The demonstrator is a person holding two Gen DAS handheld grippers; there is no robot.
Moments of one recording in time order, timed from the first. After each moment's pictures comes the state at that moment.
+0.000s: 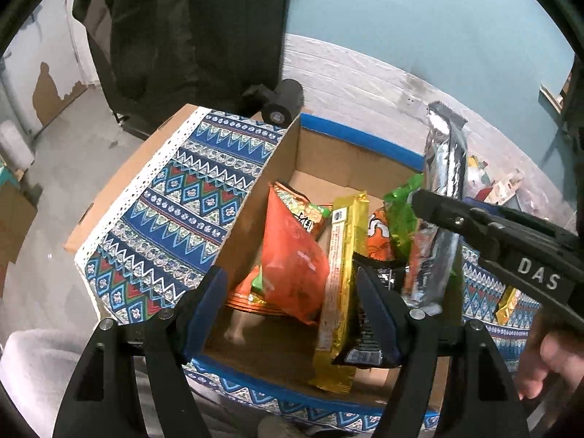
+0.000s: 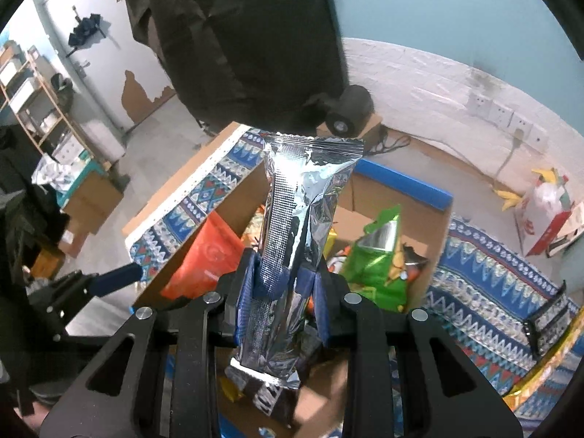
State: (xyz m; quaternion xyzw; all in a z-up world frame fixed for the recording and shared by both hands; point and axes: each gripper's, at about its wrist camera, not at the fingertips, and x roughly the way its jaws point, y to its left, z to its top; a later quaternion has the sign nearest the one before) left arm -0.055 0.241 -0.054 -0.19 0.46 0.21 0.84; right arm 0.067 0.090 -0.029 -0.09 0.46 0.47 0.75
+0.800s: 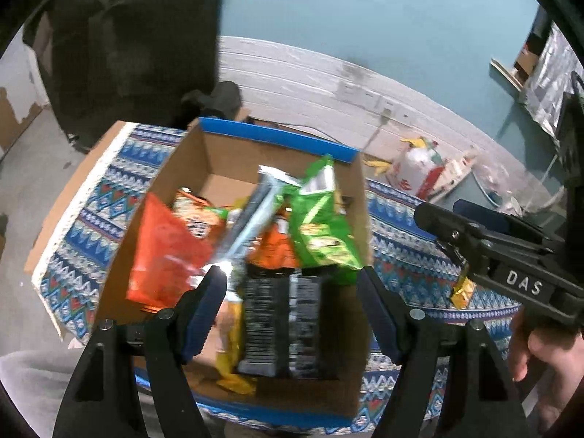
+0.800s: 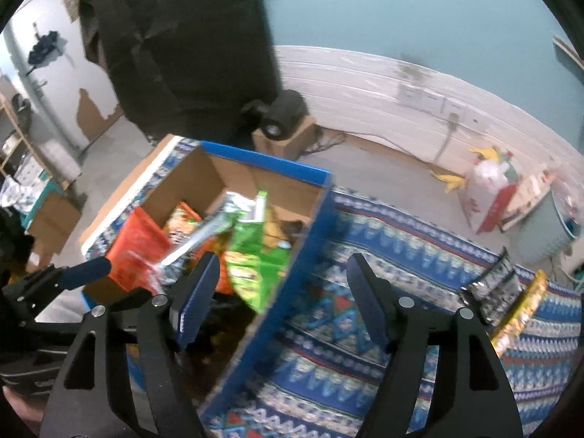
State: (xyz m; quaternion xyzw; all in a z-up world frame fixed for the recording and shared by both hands) left arm -0.016 0.169 -0.045 -0.17 0.46 0.12 0.86; right arm 0.101 -0.008 -0.022 -0.09 0.46 0.37 0.81
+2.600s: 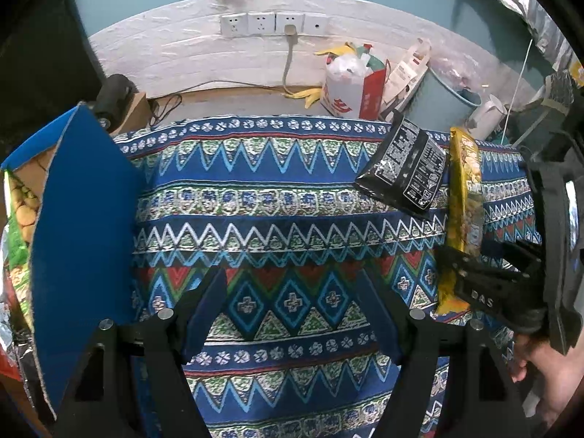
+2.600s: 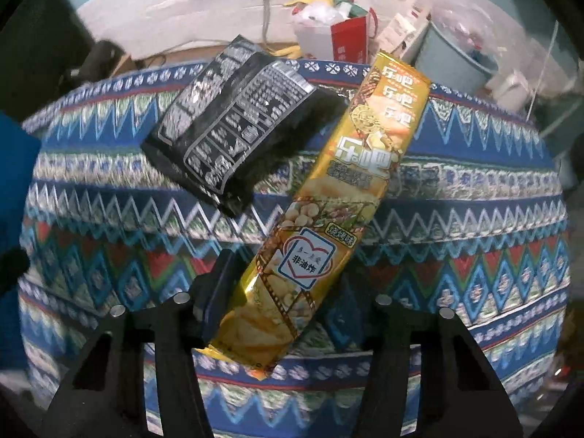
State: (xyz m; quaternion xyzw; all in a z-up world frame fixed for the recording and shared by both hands) left arm 0.126 -0.022 -0.142 -0.06 0.55 0.01 0.83; right arm 0.196 -0.238 -0.189 -0.09 0.60 0.14 0.78
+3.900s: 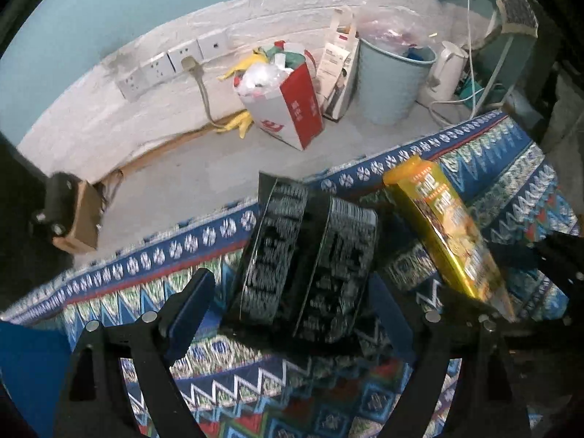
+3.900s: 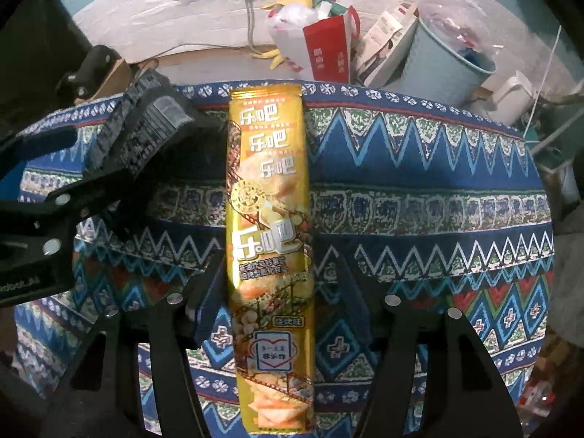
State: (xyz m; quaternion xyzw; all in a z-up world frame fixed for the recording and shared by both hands) left arm 0.246 -0.147 -0.171 0.09 0.53 -0.07 0.84; right arm 0.250 -0.310 -0.194 -0.08 0.60 0.15 0.78
